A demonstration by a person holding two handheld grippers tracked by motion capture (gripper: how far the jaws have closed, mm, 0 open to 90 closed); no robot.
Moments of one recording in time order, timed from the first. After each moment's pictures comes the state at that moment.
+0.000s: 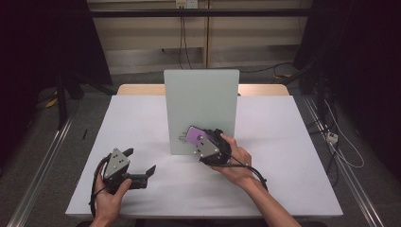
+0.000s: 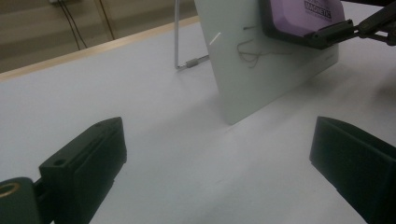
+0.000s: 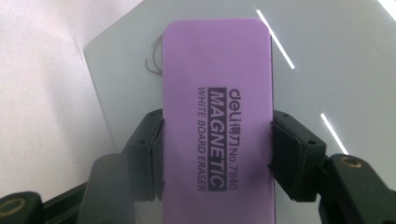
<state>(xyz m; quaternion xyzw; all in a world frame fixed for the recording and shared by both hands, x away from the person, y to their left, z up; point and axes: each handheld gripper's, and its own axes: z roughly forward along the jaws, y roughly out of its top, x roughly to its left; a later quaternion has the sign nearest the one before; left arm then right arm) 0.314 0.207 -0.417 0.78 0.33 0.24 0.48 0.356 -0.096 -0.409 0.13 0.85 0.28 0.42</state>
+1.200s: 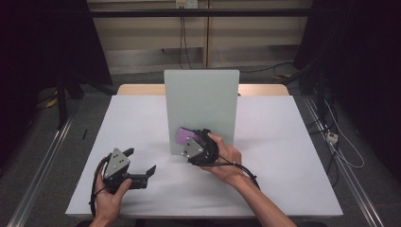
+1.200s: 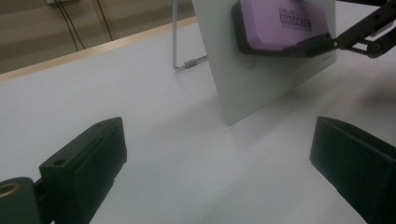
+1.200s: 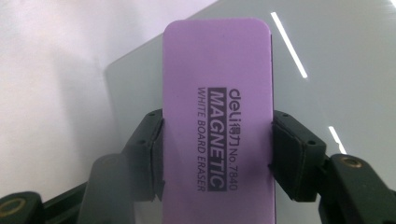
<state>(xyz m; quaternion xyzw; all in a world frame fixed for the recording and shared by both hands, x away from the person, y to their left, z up) 0.315 0.207 -0.417 0.78 0.33 0.24 0.48 0.360 -0.064 -0.409 0.09 0.87 0.26 0.41</state>
